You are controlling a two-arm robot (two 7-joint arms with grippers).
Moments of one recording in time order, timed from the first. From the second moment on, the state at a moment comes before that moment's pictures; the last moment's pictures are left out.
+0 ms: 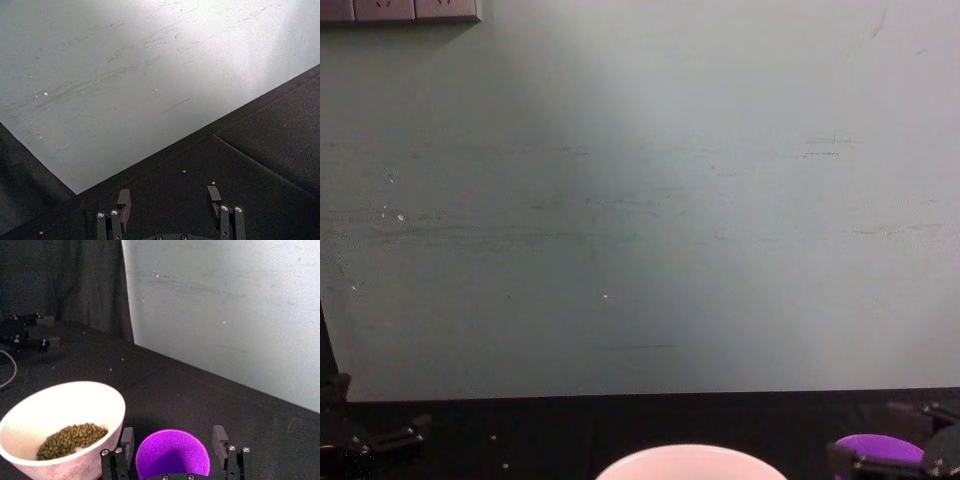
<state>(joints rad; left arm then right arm) -0.20 0.60 0.45 -1.41 -0.25 -0.12 0.03 0.16 0.45 -0.29 -1.40 0.34 -0.09 0.50</state>
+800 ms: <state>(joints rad) -0.20 0.60 0.45 -1.41 -0.25 -0.12 0.03 -0.02 0.33 -0.13 -1.59 0.10 -0.21 0.00</state>
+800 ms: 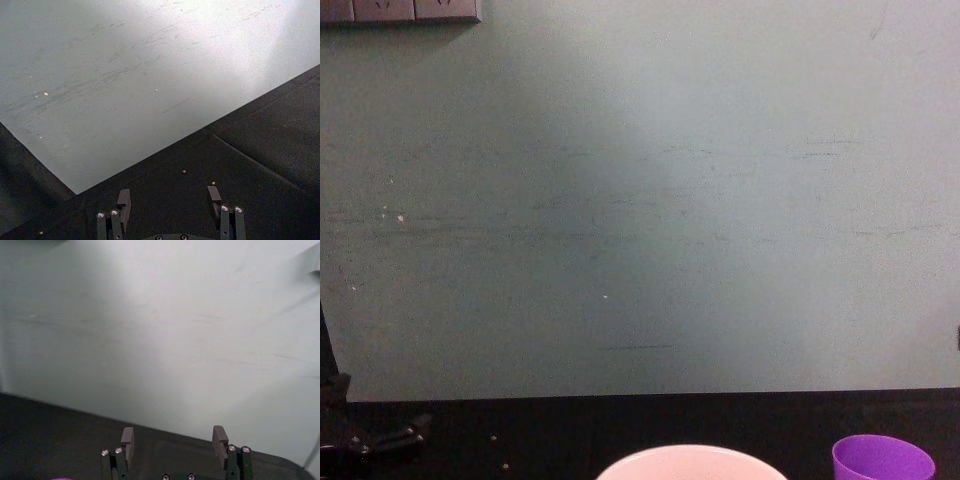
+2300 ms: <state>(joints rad) -0.20 0.60 0.45 -1.41 -0.25 -0.12 0.03 0.00 0.25 -0.07 -1.47 0.06 -0.28 -0.03</state>
